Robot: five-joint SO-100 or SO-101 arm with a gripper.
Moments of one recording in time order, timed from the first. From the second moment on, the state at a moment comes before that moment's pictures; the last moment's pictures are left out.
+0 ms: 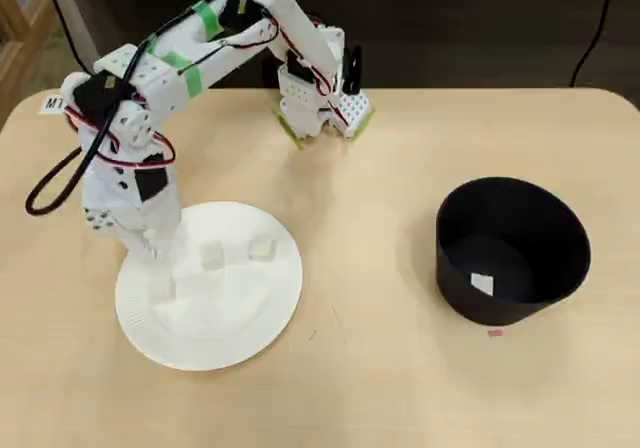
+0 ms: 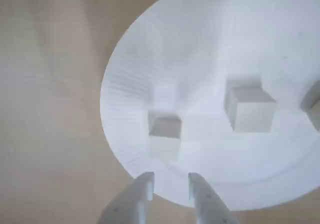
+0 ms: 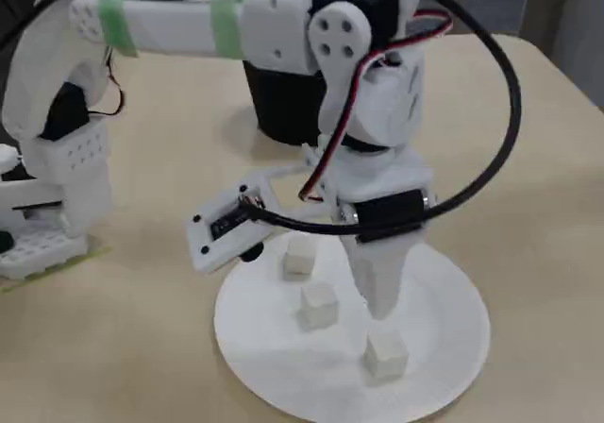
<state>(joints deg) 33.4 58.6 46.6 92.3 41.7</state>
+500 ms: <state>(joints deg) 30.8 54.8 43.9 93.0 45.7</state>
